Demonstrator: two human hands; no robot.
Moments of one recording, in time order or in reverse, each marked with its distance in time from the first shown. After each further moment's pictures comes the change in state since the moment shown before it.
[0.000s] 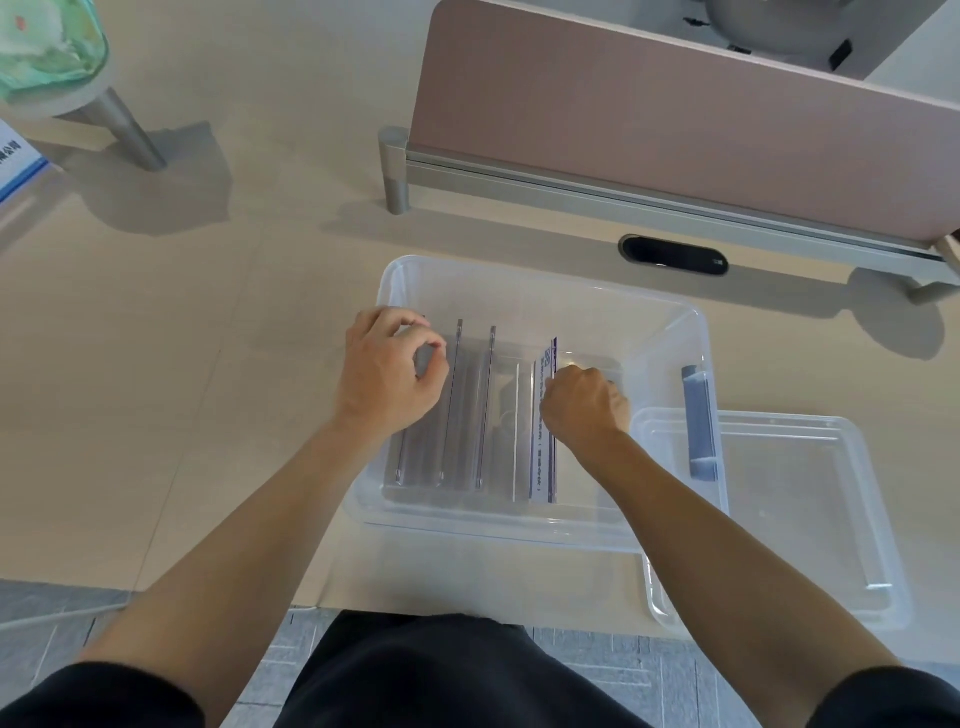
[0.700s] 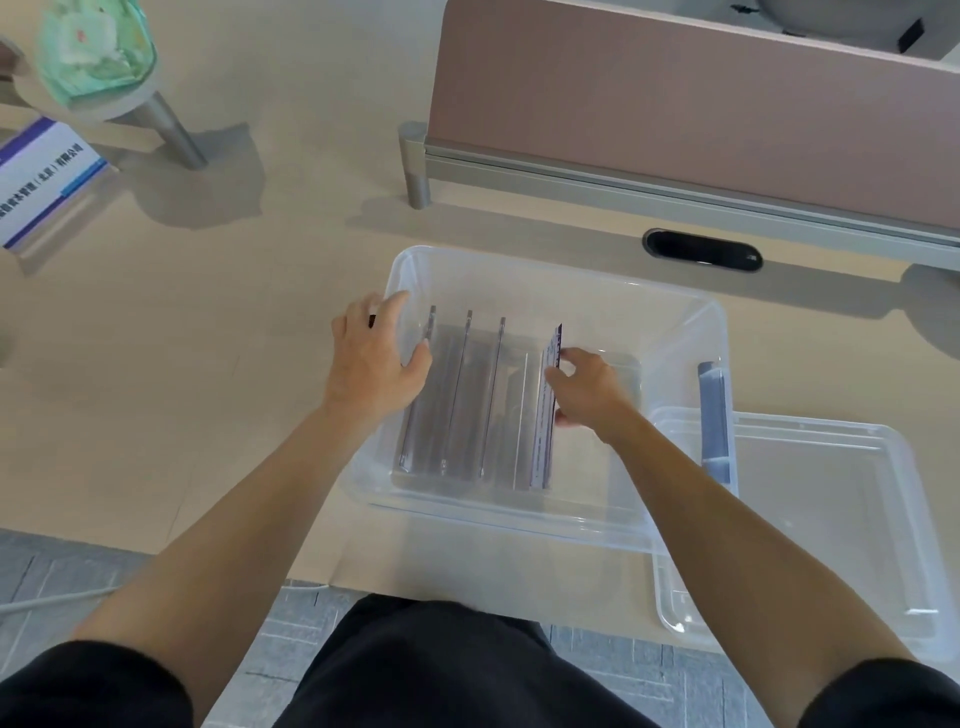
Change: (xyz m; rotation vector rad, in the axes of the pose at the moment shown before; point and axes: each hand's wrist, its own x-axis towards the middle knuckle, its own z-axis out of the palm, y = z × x) left_hand -0.007 -0.003 -0.009 0.114 -0.161 -0.280; right_hand 0.025 0.018 0.008 0.697 -0.331 0.058
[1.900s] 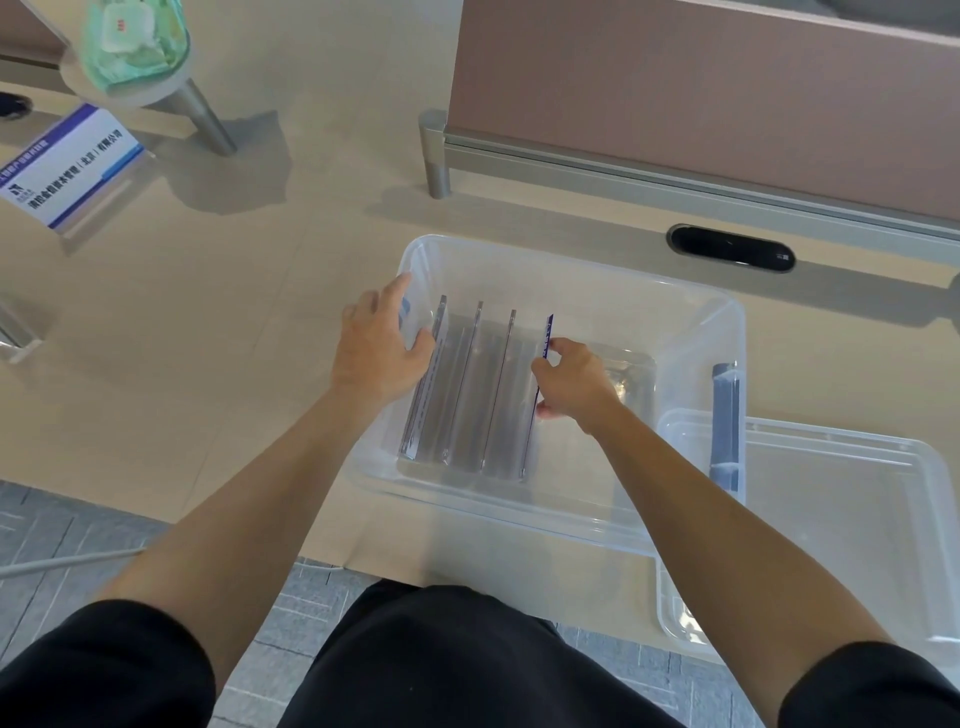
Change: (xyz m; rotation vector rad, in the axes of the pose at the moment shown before) left_hand -0.001 0.006 0.001 -0.080 0.067 -0.074; right_hand -0.007 -0.019 0.011 0.006 -0.087 -0.042
